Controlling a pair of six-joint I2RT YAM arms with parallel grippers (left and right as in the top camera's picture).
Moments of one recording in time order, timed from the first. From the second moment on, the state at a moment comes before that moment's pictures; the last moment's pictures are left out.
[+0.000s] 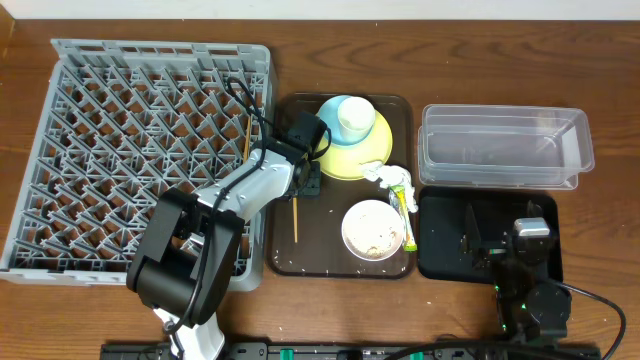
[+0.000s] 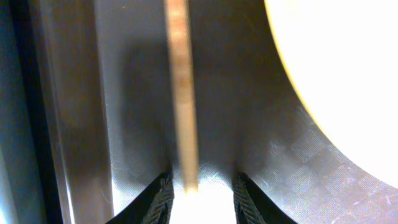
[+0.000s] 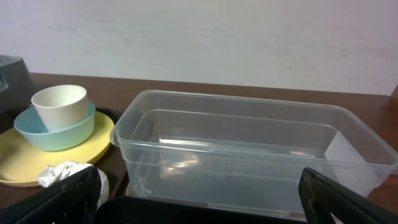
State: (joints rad) left arm -0.45 1.89 1.13 -0.59 -0.06 -0.44; right arm 0.04 0.01 0.01 -0.07 -0.02 0.00
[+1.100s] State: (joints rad) left arm -0.45 1.86 1.09 -0.58 -0.08 -0.45; right arm 0.04 0.01 0.01 -0.07 -0.02 0.00
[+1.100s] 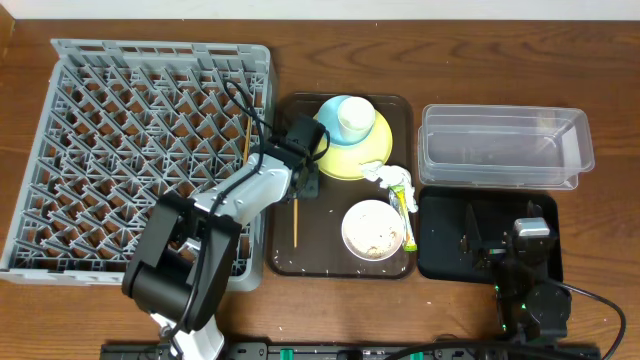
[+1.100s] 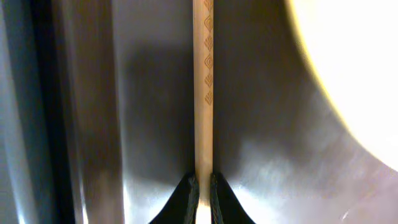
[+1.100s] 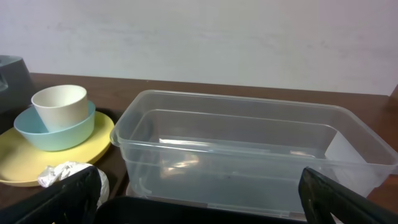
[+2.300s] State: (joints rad) left arm -0.31 1.41 1.09 -0.76 -0.27 -0.23; right arm 0.04 0.01 0.01 -0.07 -0.02 0.00
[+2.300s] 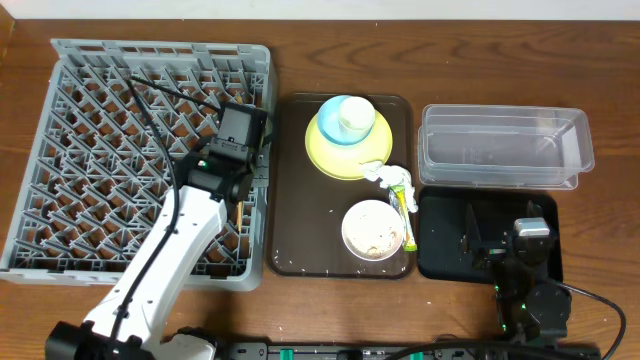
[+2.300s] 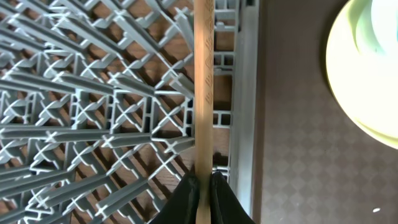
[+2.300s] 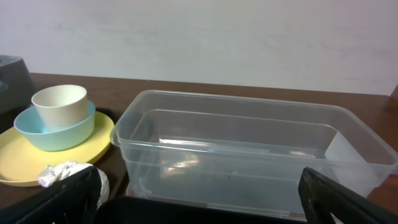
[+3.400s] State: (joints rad) left arm -0.31 1.35 1.09 -0.76 -0.26 -0.21; right arm 0.04 0.01 0.01 -0.07 -0.02 0.00
